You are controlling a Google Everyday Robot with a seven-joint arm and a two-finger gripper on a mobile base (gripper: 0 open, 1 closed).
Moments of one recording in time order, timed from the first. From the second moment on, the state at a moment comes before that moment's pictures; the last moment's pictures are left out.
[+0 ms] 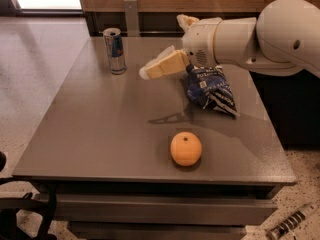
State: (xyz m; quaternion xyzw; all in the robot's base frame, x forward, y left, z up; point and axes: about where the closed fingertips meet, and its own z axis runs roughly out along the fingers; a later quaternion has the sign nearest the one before) arm 0.603 -0.015 0.969 -0.47 0.65 0.21 0.56
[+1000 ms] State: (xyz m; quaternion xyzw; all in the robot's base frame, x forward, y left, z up) arm 0.685 0.078 0.955 -0.46 0.62 0.26 0.58
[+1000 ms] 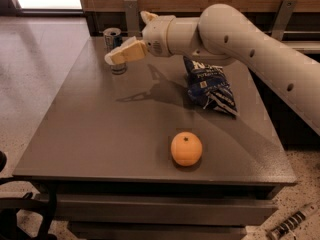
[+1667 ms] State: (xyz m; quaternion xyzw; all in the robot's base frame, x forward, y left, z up) arm 0.713 0.124 0.920 -0.44 0.65 0.28 0.55
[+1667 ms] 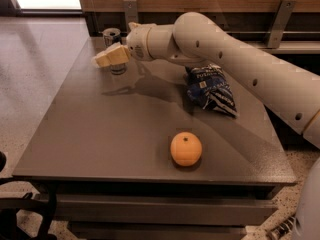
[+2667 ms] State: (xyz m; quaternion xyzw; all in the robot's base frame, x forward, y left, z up) arm 0.739 0.116 0.878 -0.40 0.68 0.30 0.55
